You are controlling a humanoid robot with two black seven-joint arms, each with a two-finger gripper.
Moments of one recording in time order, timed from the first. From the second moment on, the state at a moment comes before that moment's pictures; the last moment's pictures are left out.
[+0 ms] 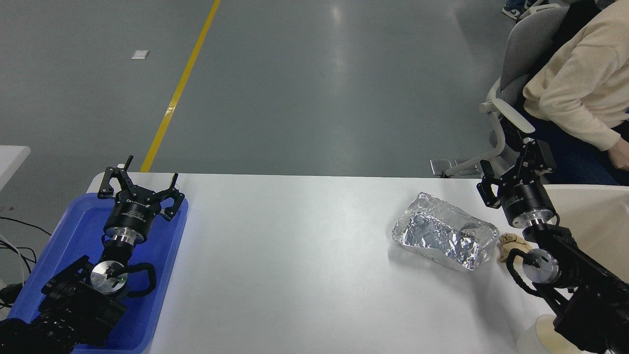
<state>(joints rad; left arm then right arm) -0.63 0.16 -0.93 -0.20 -0.21 -0.79 -0.29 0.47 -0.34 0.89 0.75 -0.33 0.14 0.53</state>
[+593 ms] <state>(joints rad) -0.63 0.16 -0.93 -0.20 -0.21 -0.79 -0.28 0.49 -0.34 0.88 0.75 -0.33 0.14 0.53</state>
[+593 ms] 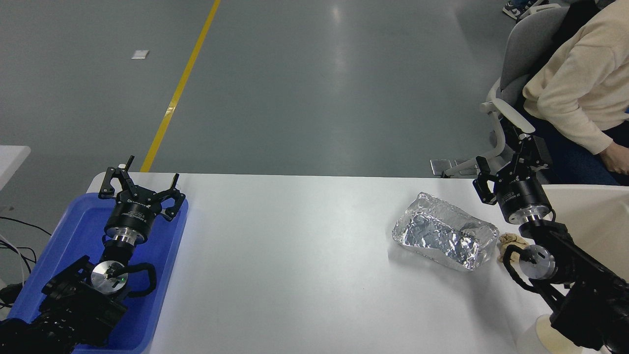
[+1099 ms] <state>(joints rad) -0.63 0.16 -0.93 -0.20 -0.21 -0.79 -0.28 0.50 -0.34 0.87 0.74 -0.28 0.14 0.48</state>
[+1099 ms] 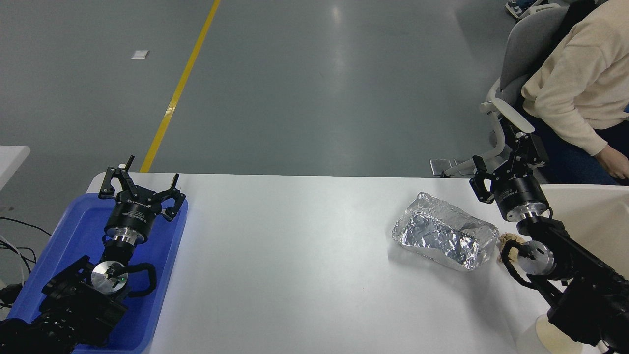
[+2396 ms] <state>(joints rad) -0.63 0.16 -0.93 -0.20 -0.21 -0.79 -0.28 1.46 -0.68 -1.04 0.89 -0.25 0.32 0.48</state>
